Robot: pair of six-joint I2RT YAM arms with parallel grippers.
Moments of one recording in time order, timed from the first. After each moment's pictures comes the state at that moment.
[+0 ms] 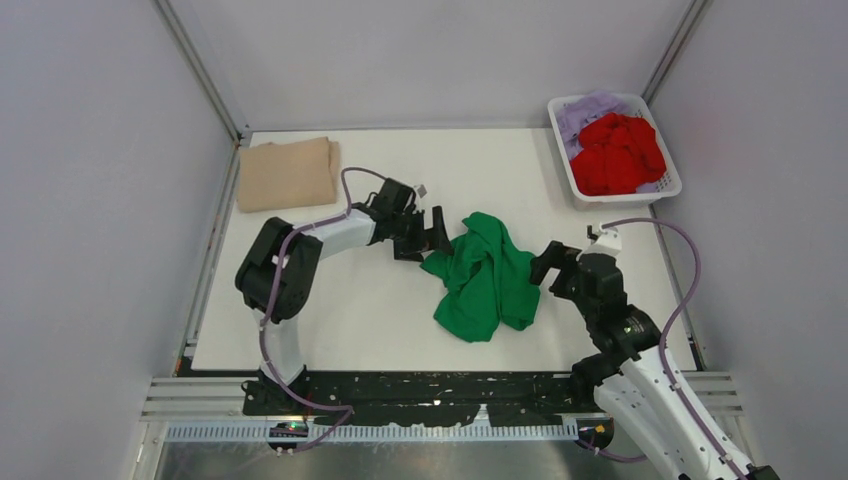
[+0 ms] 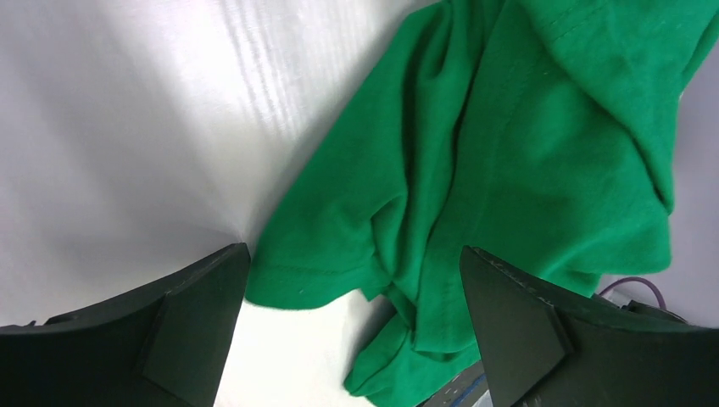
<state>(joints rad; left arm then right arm) -0.55 1.90 1.19 -0.22 0.42 -0.63 0.35 0.54 0.49 -0.46 0.23 0.52</state>
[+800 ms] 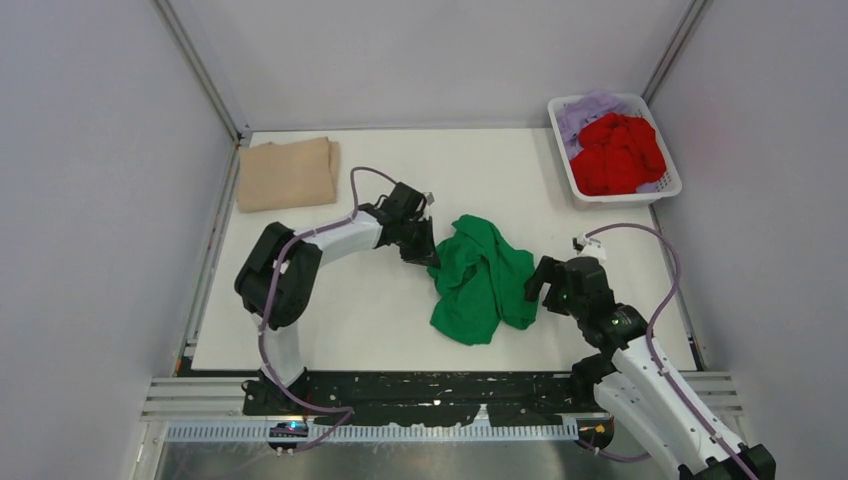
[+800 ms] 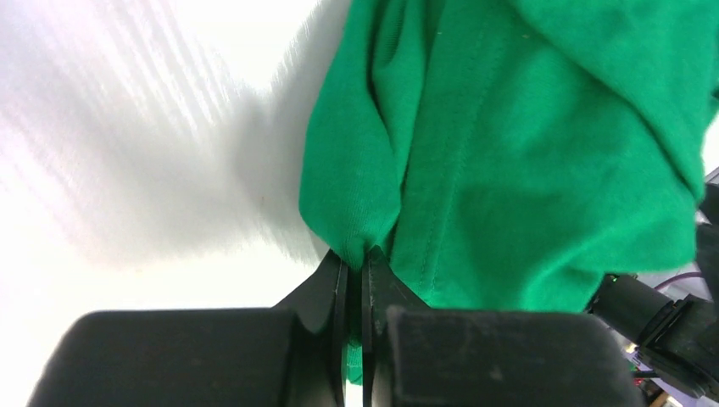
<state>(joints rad) -0.62 1.90 1.24 -0.35 0.34 -0.59 0.35 0.60 0.43 -0.54 0.17 0.57</state>
